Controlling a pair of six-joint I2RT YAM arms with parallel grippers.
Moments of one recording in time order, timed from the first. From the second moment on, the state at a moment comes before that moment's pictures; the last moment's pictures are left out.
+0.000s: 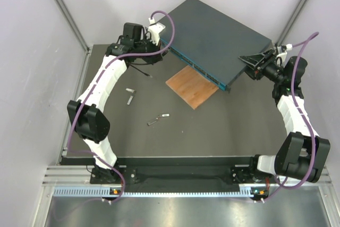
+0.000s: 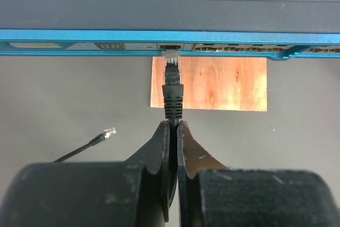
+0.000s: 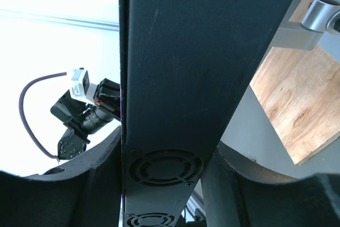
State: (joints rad) left arm -0.33 1.78 1.84 -0.67 0.43 0.21; right arm -0.23 1.29 0.92 0.26 -0.89 1.22
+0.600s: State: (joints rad) left arm -0.33 1.79 1.89 -0.70 0.43 0.20; right arm -0.23 1.29 0.92 0.25 -0.89 1.22
